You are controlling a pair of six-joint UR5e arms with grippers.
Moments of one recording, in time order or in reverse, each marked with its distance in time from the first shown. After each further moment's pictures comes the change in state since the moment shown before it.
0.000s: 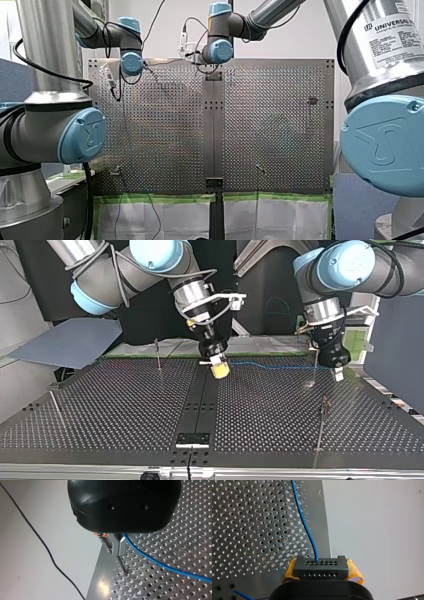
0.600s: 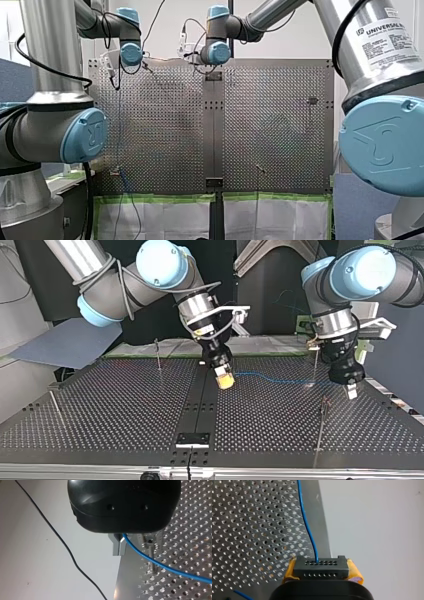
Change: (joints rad) left arm 0.029 -0.010 0.115 -0.049 0.031 0.047; right arm -0.009 0.072 -0.095 0.015 -0.030 0.028
